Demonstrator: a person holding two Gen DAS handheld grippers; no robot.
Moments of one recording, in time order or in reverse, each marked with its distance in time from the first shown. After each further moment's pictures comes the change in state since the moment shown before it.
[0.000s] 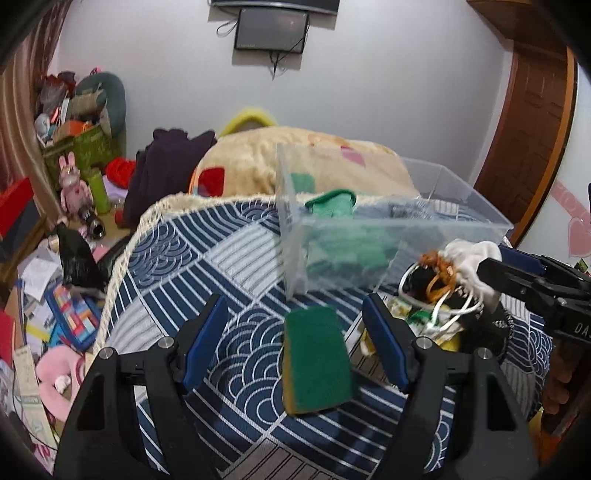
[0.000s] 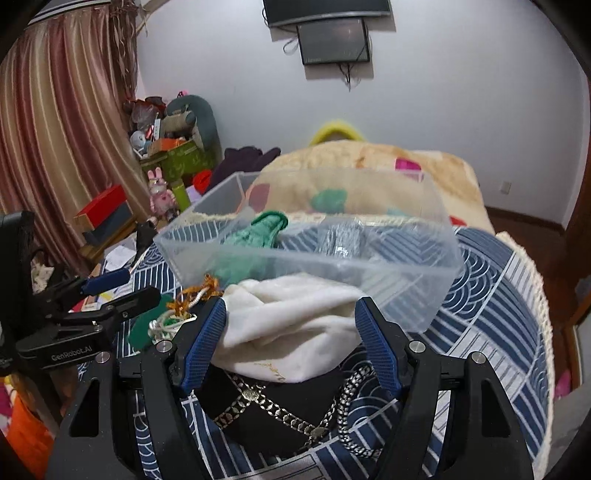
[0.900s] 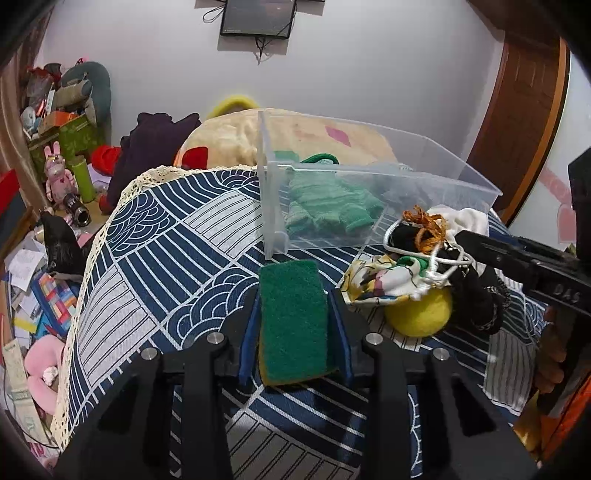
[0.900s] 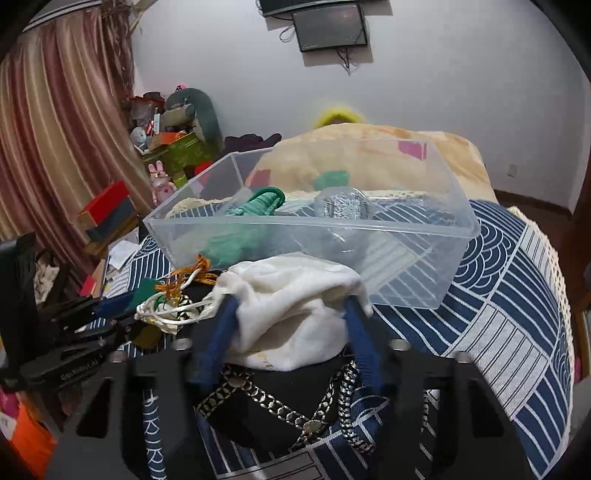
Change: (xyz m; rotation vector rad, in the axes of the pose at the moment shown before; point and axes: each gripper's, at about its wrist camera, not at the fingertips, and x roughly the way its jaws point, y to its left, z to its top) left arm 0.008 -0.006 -0.023 0.018 0.054 -0.057; right arm 0.005 -0.005 -0.012 0.018 0.034 0.031
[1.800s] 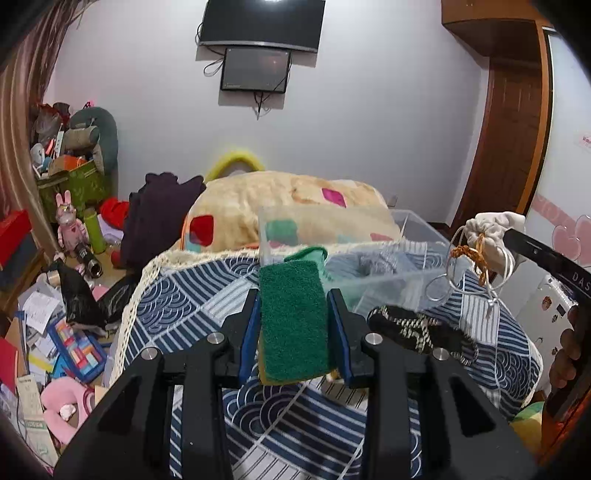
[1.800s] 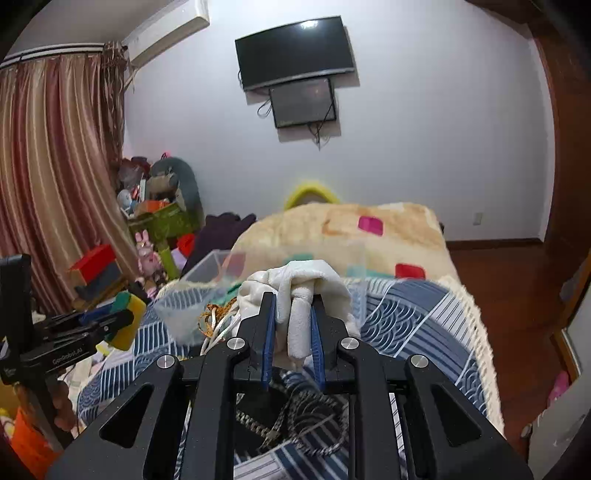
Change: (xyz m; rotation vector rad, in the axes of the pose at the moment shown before) left arm -0.060 -0.012 0.045 0.031 -0.200 0.016; right arm -0.086 -0.016 0.027 0.031 -0.295 -0.116
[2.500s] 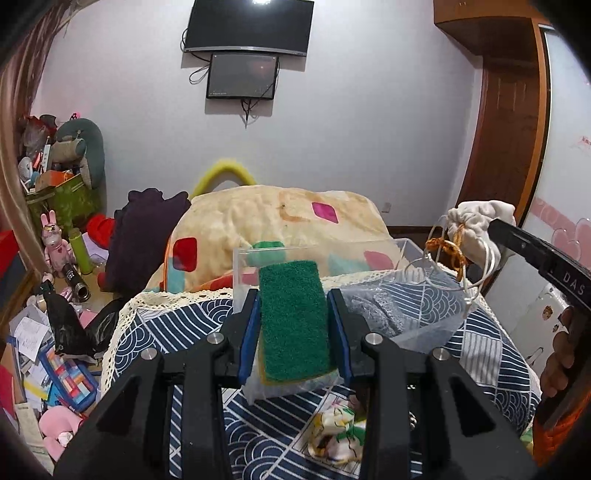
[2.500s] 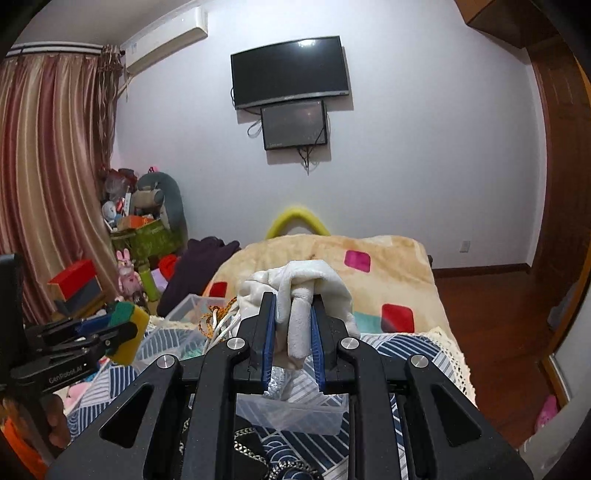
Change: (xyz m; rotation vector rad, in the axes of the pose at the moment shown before) left arm 0.039 -0.015 0.046 0.027 -0.013 -0.025; right arm 0.027 0.007 0.027 -0.042 -0.062 -0.063
